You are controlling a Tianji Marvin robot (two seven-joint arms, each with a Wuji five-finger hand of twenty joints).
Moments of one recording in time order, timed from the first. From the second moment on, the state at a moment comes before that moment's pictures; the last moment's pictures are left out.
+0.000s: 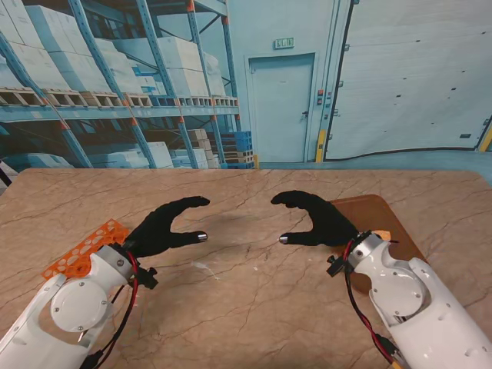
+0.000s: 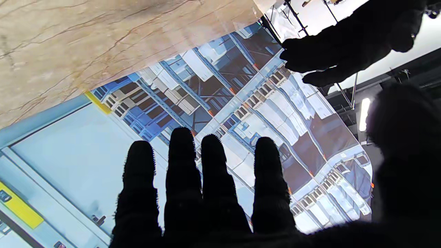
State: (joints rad) left arm 1.66 -1.09 -1.36 -1.76 0.33 -0.29 -0.14; right arm -1.55 -1.08 1.32 -1.59 -0.42 -0.47 0.08; left_hand 0.65 -0.35 0.10 -0.04 0.36 0.14 0.32 0.41 0.49 0.26 0.13 0.36 0.25 0.28 0.21 0.43 0.02 0.25 0.37 0.43; right_hand 0.31 -0.63 0.67 -0.07 0.30 -0.10 0.60 0.51 0.45 0.15 0.52 0.33 0.50 0.11 0.32 0.45 0.20 0.20 0.59 0.63
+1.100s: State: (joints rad) left arm 1.71 -1.09 -1.43 -1.75 0.27 -0.44 -0.16; right arm -1.72 -1.11 1.38 -1.68 -0.40 -0.56 -0.04; left_hand 0.63 -0.36 0.13 -0.04 0.38 0.11 0.32 0.42 0.50 0.26 0.13 0.36 0.31 0.28 0.21 0.43 0.10 0.30 0.23 0.48; right_hand 0.25 -0.63 0.70 -0.08 0.30 -0.10 0.57 0.51 0.47 0.15 0.48 0.33 0.52 0.11 0.29 0.44 0.20 0.20 0.55 0.68
